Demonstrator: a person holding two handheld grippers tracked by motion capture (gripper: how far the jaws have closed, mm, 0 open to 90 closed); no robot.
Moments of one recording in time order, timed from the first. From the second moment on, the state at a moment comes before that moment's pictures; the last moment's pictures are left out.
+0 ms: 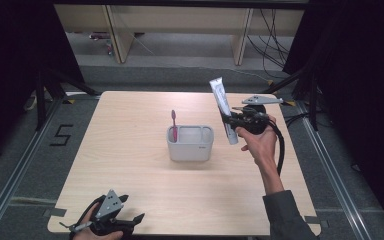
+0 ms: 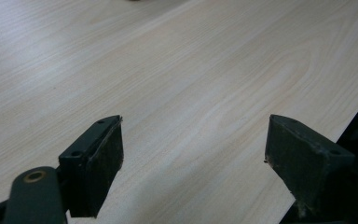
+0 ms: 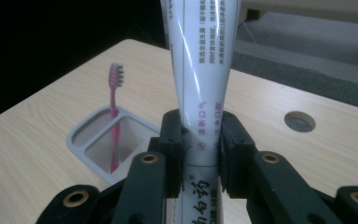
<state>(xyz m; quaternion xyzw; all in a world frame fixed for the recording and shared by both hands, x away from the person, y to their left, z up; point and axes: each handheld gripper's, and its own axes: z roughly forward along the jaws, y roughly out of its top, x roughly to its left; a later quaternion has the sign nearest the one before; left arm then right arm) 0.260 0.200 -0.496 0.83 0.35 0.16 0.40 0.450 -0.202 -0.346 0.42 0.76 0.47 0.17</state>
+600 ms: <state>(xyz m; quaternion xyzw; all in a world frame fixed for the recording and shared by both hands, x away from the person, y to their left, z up) 0.260 0.201 -0.496 0.83 0.35 0.16 0.40 0.460 -0.165 -0.350 0.41 0.74 0.51 0.17</state>
